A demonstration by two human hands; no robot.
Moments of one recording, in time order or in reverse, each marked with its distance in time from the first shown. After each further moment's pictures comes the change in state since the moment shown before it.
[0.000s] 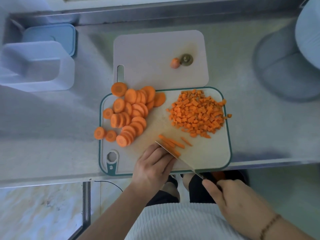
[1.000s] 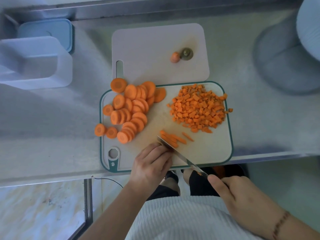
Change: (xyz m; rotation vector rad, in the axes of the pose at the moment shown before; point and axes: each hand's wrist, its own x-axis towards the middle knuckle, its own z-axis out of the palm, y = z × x) left_hand -0.006 -0.005 -0.008 -0.005 -0.009 0.013; right_hand -0.008 0.006 0.005 0.144 0.008 -0.050
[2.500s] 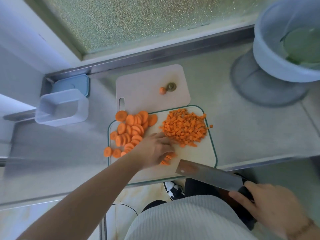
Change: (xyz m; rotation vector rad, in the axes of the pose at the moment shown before) left_hand 0.113 -0.024 -0.010 0.137 -0.651 0.441; right_hand -0.028 0.094 -0.017 -0.504 0.308 0.009
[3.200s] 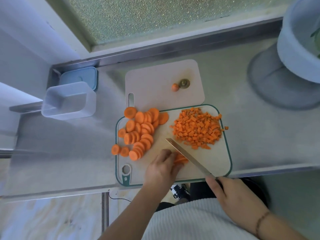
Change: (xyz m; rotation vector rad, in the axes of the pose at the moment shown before) left_hand -0.038 0.066 0.049 -0.130 0.402 -0.644; right_hand 0.044 -0.085 -0.011 0.647 -0.059 -0.045
